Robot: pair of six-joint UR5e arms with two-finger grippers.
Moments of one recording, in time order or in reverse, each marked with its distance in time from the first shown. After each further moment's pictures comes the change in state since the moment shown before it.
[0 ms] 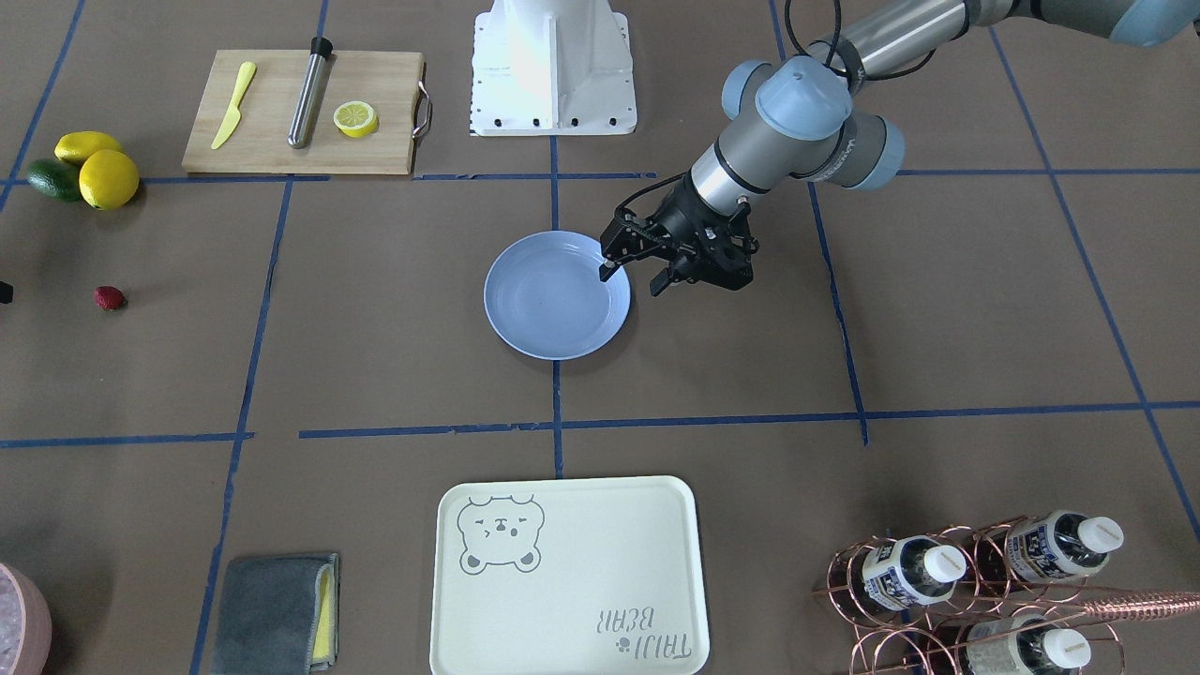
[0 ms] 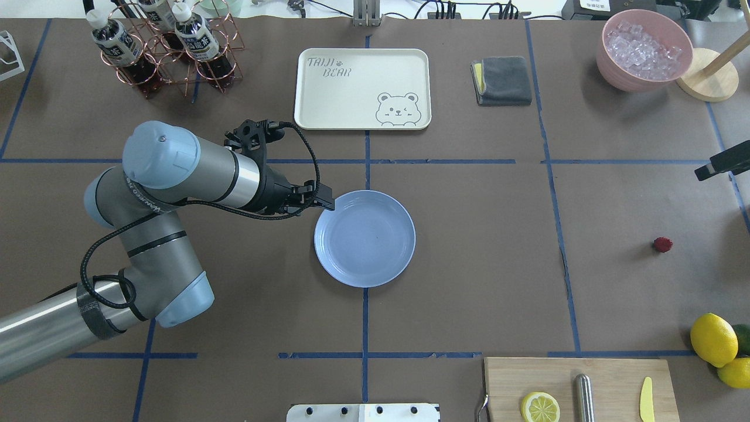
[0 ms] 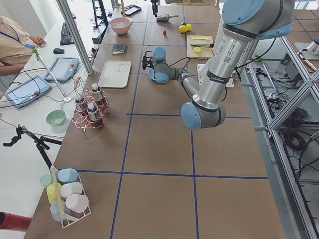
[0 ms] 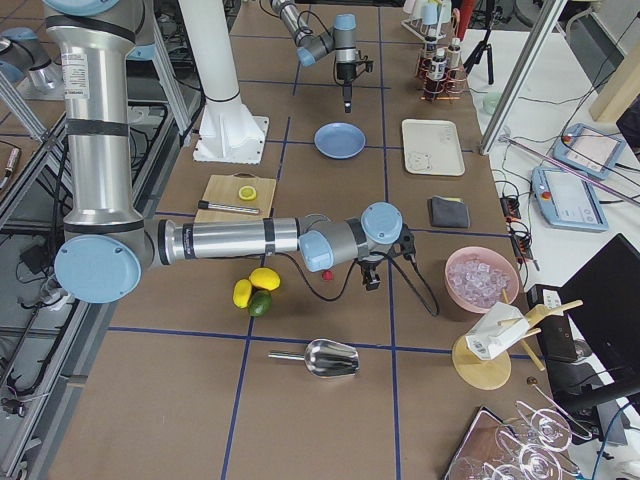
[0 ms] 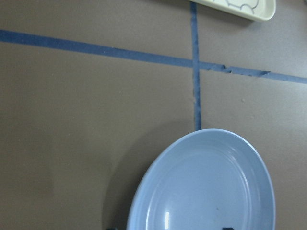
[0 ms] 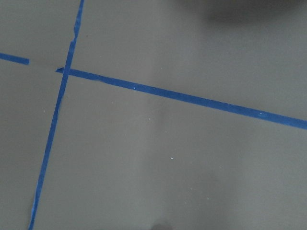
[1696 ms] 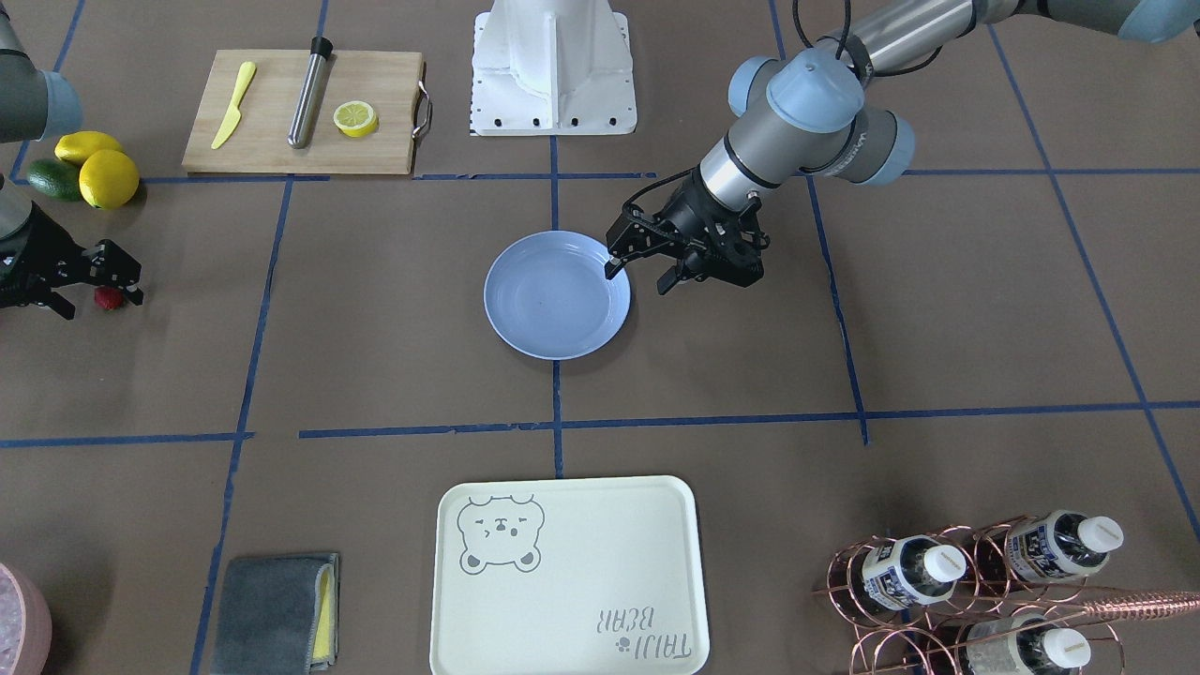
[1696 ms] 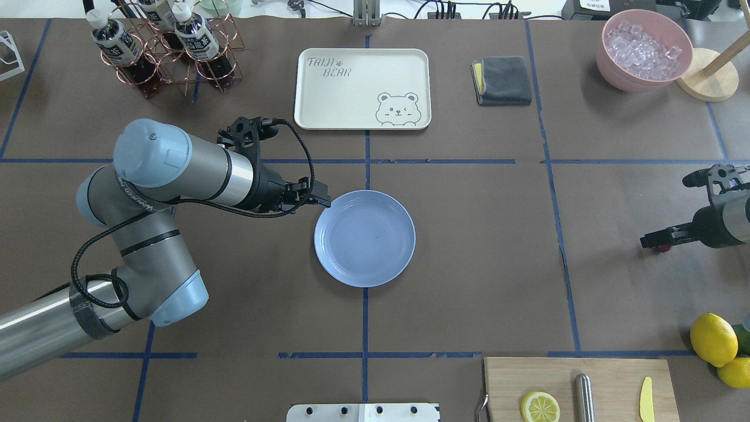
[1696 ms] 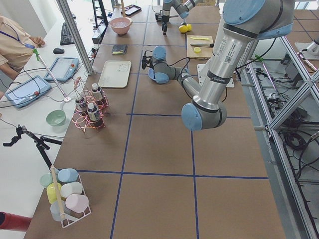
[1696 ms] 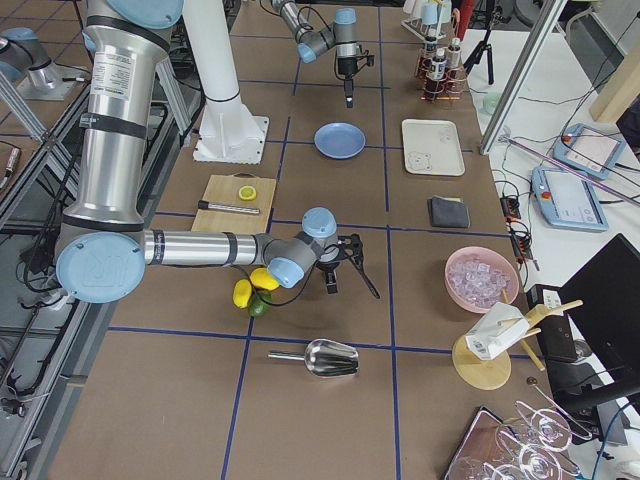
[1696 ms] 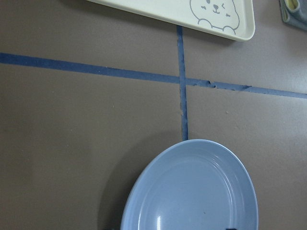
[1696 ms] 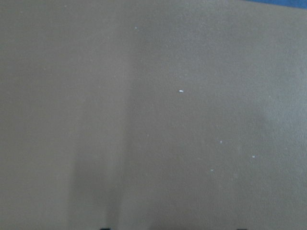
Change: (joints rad) left arm -0.007 0.014 -0.013 -0.002 0.002 -0.003; right arm -0.379 -0.161 -0.058 0.467 -0.401 0.414
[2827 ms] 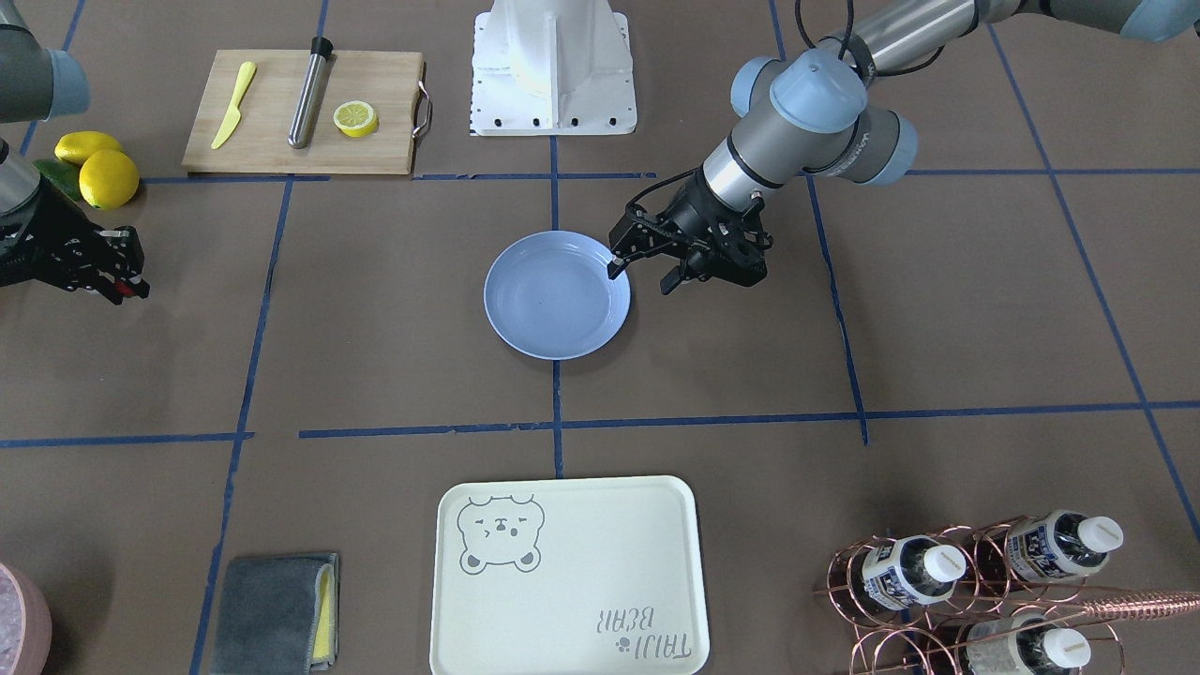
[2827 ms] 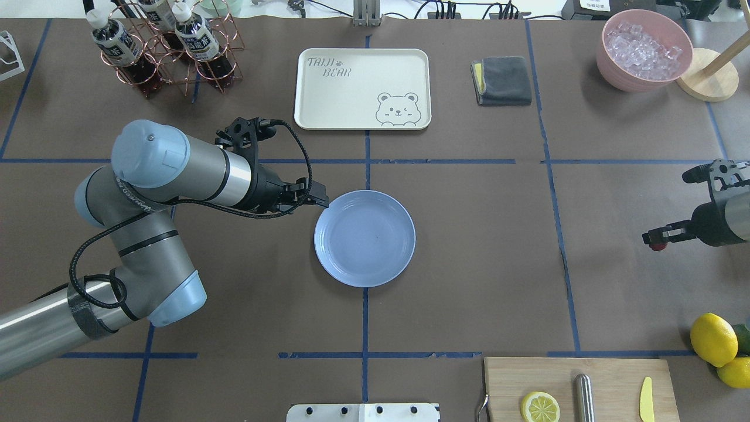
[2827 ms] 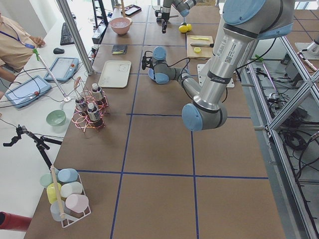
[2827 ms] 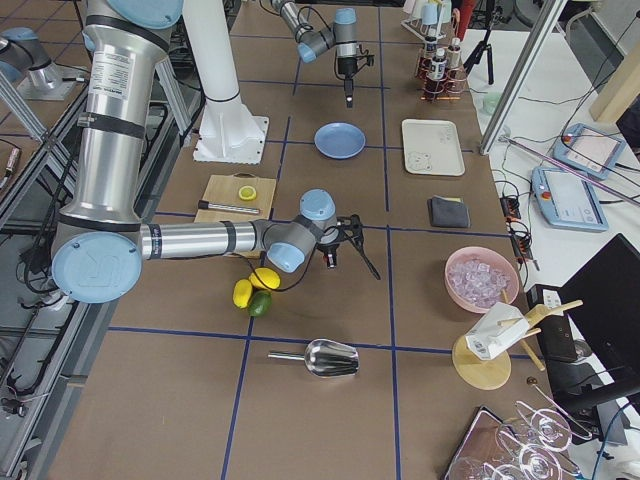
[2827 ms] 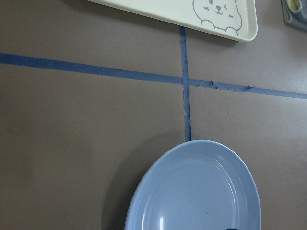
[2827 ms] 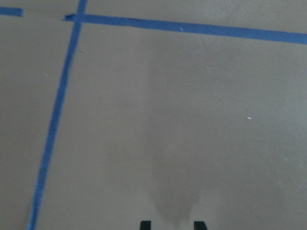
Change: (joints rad) left arm -0.003 0.010 -0.010 -0.003 0.000 0.000; right arm 0.001 0.005 0.155 -0.037 0.028 0.104
